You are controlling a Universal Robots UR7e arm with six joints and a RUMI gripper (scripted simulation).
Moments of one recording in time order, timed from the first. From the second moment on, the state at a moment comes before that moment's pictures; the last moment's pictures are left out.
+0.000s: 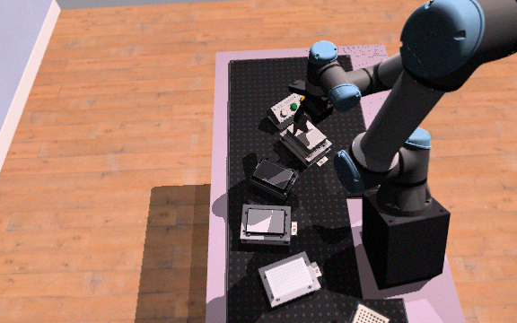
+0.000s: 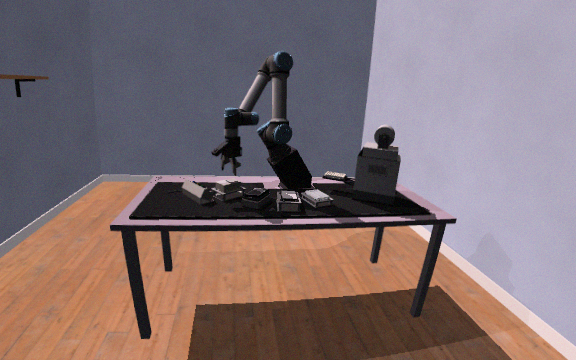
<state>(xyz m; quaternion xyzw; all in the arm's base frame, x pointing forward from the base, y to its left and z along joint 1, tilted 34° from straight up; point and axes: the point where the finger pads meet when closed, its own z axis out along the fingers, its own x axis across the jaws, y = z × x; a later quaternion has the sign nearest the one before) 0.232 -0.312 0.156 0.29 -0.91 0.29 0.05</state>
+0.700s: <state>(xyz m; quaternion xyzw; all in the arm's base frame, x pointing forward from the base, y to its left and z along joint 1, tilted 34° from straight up) 0.265 -0.286 0.143 0.37 -0.88 0.28 0.07</state>
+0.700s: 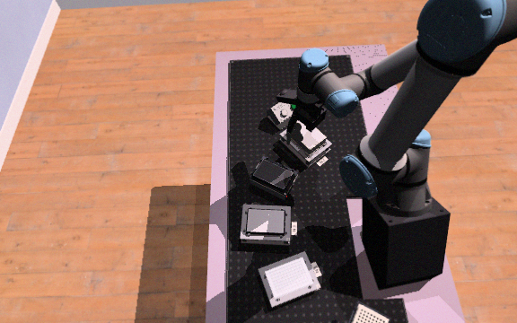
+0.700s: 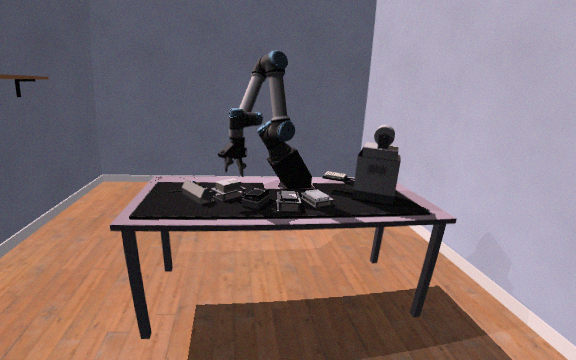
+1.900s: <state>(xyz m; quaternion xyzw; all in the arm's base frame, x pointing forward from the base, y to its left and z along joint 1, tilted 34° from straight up) 0.358 -0.192 0.089 0.50 -0.82 0.27 0.11</state>
